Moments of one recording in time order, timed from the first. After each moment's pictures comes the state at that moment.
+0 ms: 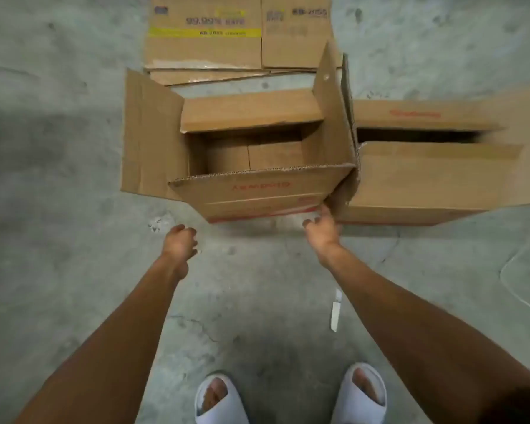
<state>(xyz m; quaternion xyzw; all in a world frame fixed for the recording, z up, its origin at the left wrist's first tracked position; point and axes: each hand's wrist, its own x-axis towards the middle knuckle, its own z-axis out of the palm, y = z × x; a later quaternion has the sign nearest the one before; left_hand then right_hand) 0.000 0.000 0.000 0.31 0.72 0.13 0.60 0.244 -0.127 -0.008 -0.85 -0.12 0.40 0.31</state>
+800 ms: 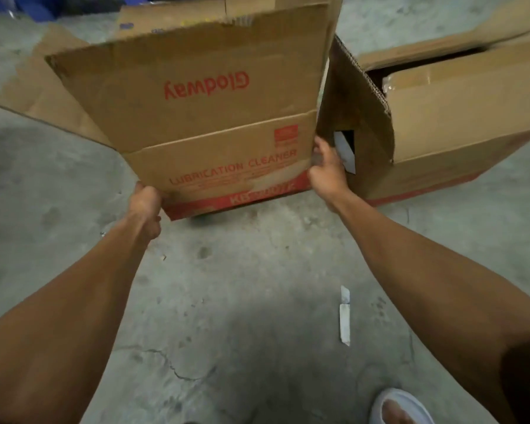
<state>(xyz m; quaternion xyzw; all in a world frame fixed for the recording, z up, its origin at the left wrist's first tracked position) 0.042 0.033 -0.101 0.42 0.66 0.26 0.56 0.325 -0.123 -0.105 -0.79 -0.28 0.29 0.47</state>
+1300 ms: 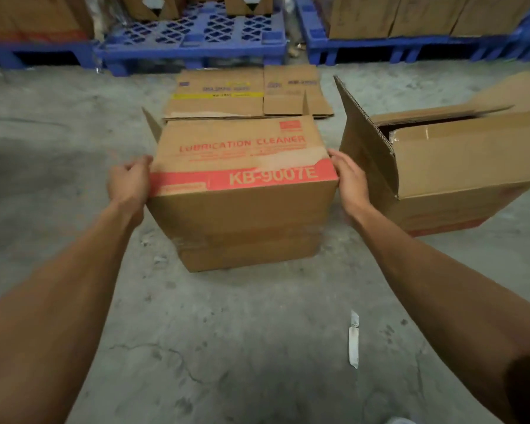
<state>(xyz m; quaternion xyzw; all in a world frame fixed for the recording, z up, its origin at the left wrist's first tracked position) -0.024 0.022 0.020 0.53 0.61 0.42 0.41 0.299 -0.140 -0.026 -0.68 -0.29 0.29 0.61</state>
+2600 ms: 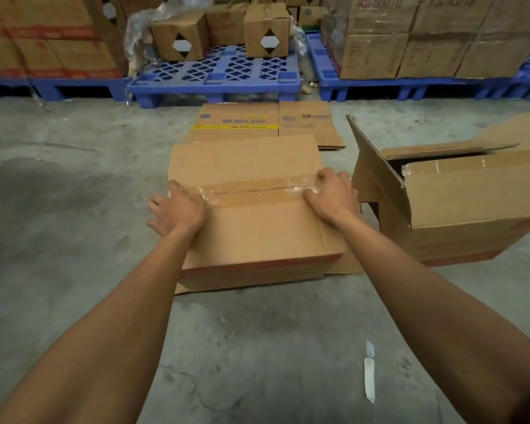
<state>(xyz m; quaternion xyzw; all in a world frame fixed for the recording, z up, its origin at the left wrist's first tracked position) 0.005 0.001 0.020 0.62 0.74 0.20 0.18 0.245 -0.112 0.034 -0.86 -0.41 0.13 0.26</state>
